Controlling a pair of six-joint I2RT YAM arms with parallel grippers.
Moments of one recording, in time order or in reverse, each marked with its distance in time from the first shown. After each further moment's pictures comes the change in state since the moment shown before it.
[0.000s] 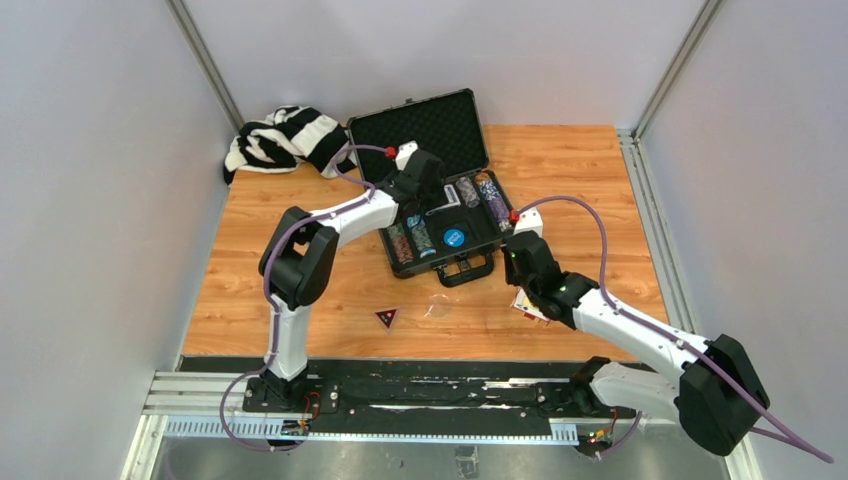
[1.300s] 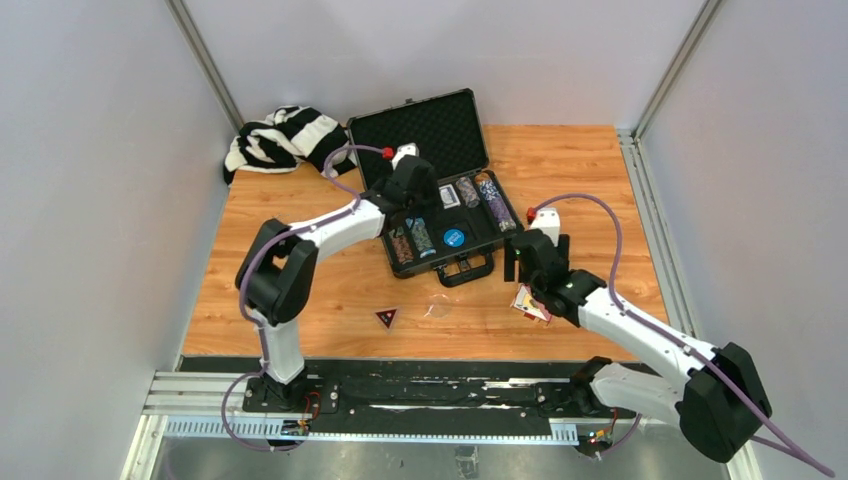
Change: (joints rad) left arm -0.006 -0.125 -0.144 0.079 0.046 0.105; right arm -0.023 -0.016 0.023 -0.119 0.100 0.083
